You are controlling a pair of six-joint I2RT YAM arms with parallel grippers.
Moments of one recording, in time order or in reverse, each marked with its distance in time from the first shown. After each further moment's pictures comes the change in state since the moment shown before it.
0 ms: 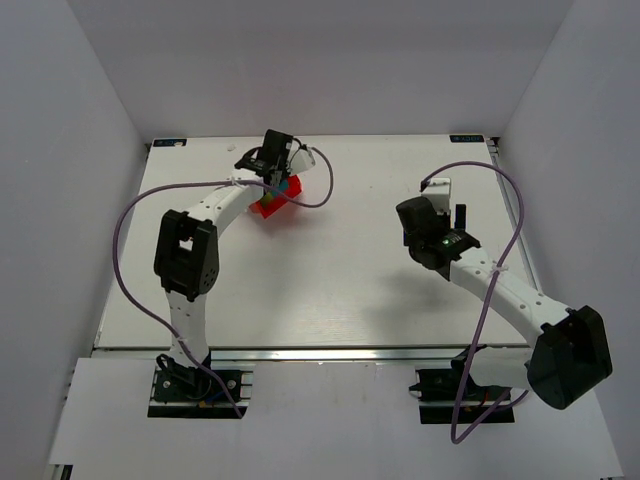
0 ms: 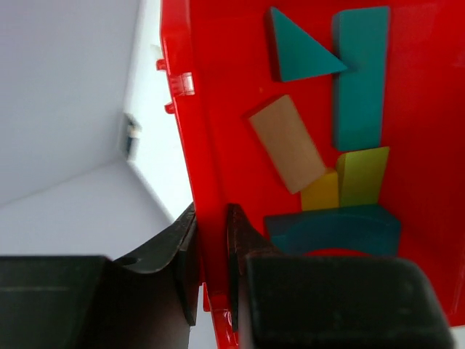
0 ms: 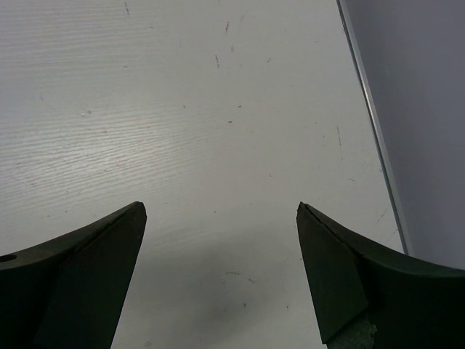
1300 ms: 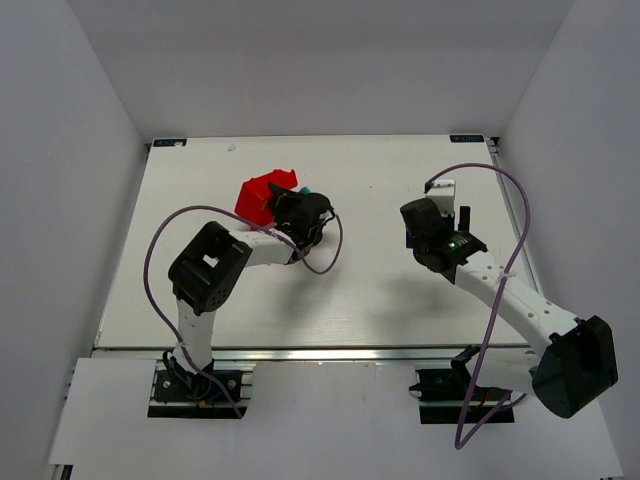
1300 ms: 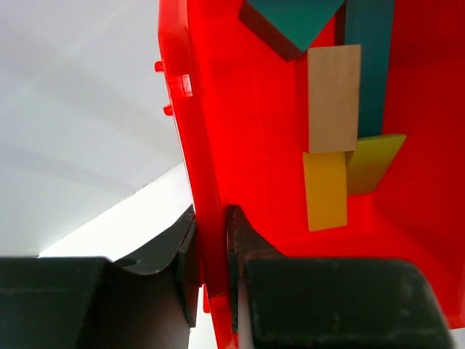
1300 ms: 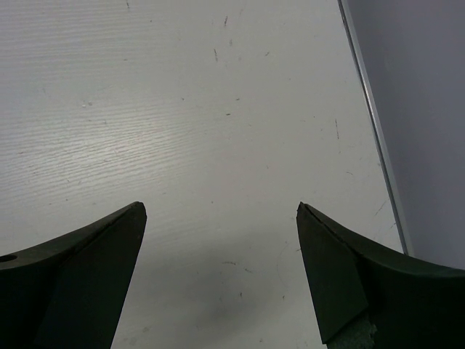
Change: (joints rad) left arm -0.288 -0.051 -0.618 0.975 -0.649 0.882; right arm 0.000 -0.038 0.000 -0.057 -0.010 0.012
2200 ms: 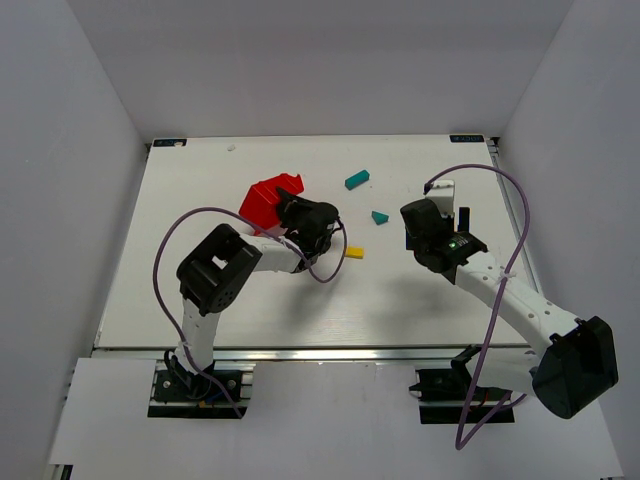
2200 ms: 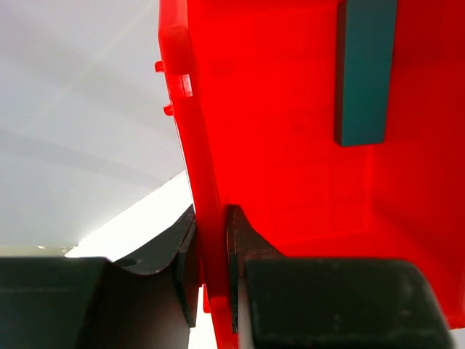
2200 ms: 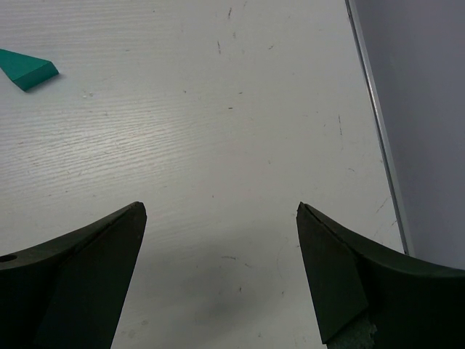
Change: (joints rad) left arm -0.068 0.034 -0.023 0.110 -0.079 0.118; right arm 0.000 -0.006 0.000 -0.018 -0.018 0.000
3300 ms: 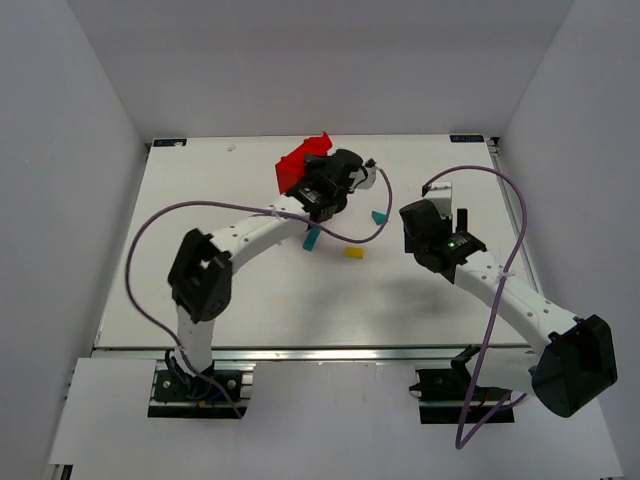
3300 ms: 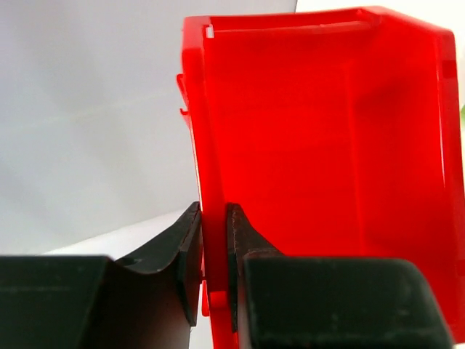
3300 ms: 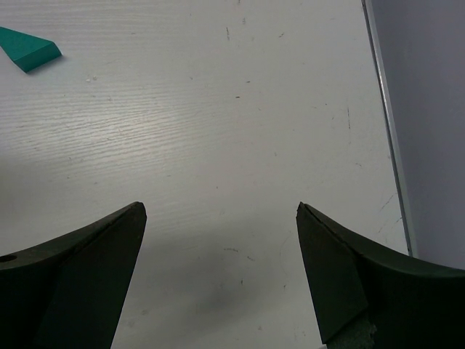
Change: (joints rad) left arm -0.046 -0.030 0.540 -0.718 0.248 -0.604; right arm 0.000 0.008 0.000 -0.023 -0.034 0.001
